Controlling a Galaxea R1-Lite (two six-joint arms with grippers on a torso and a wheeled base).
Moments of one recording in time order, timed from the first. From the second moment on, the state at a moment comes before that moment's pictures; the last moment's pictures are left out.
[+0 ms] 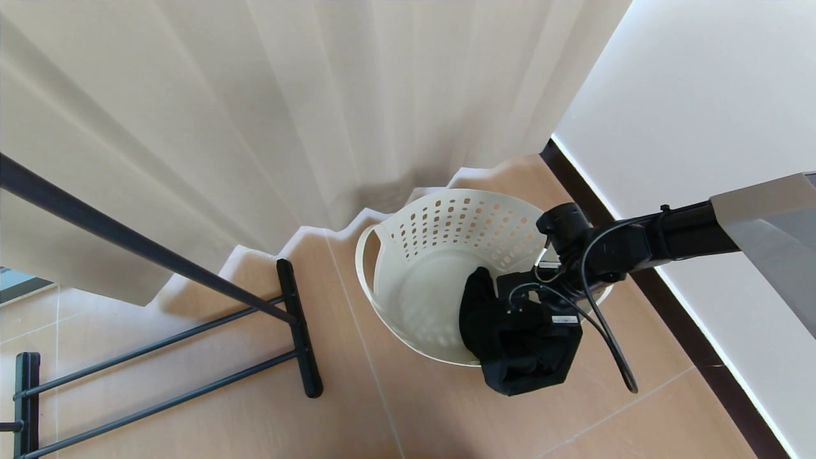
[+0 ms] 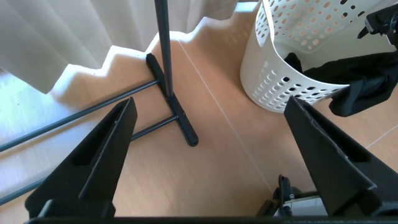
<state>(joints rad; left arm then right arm) 0.00 0.00 0.00 -0.02 -0.14 0.00 0.28 2.24 -1.54 0.36 -0.09 -1.25</state>
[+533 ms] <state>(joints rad) 0.00 0.00 0.00 -0.02 -0.14 0.00 0.28 2.26 -1.54 0.36 -0.14 -1.25</state>
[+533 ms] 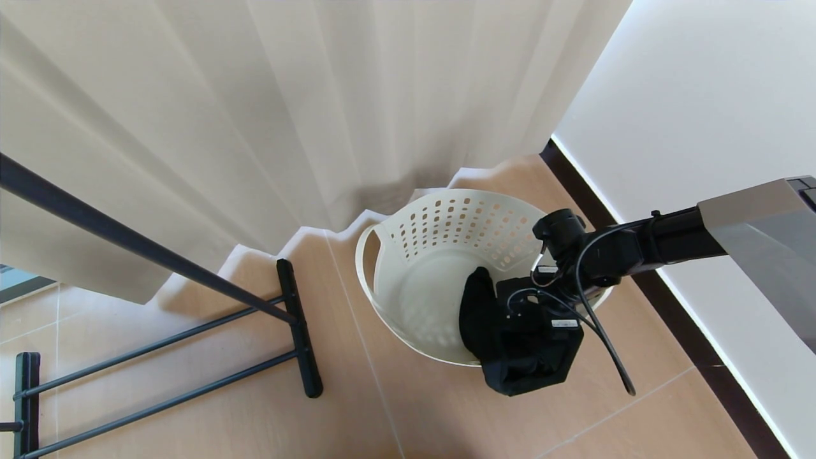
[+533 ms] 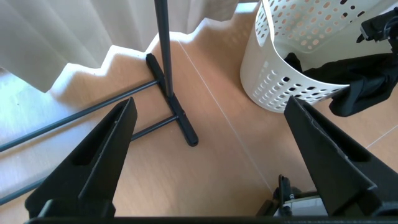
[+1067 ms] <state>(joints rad) 0.00 0.00 0.00 -0.02 -0.14 0.00 0.28 2.26 -1.55 0.36 -0.18 -1.25</state>
